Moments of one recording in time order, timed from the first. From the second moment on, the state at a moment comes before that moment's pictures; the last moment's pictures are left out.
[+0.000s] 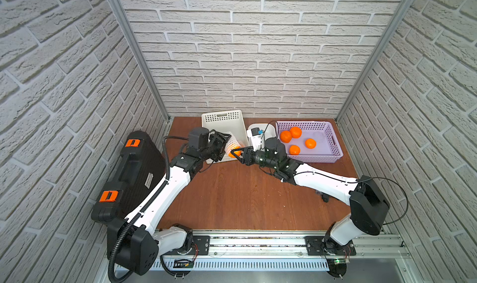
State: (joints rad) left arm -0.36 1.20 1.04 -0.32 0.27 -1.40; right arm 0.75 1.59 1.10 0.25 -0.28 0.70
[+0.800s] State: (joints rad) left arm -0.27 1.10 0.93 -0.35 0.17 -1.32; right arm 0.54 1.29 0.93 0.02 -0.40 0.68
